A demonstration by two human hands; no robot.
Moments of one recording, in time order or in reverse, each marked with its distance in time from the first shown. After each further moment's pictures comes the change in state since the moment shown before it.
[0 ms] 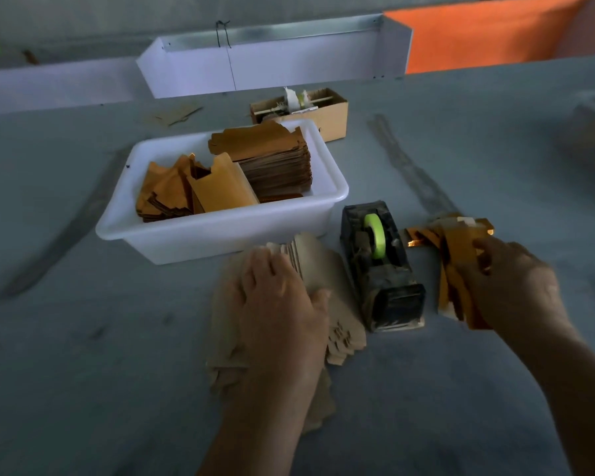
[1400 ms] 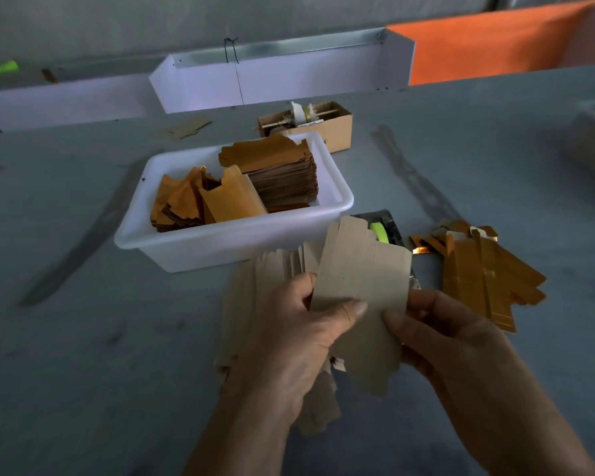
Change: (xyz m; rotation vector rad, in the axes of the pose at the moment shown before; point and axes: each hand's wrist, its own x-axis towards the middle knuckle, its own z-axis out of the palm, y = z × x) left_hand -0.022 0.005 -0.044 -1.026 -0.382 -0.171; right_hand -0.092 -0.050 -0.004 1.263 -0.477 0.084
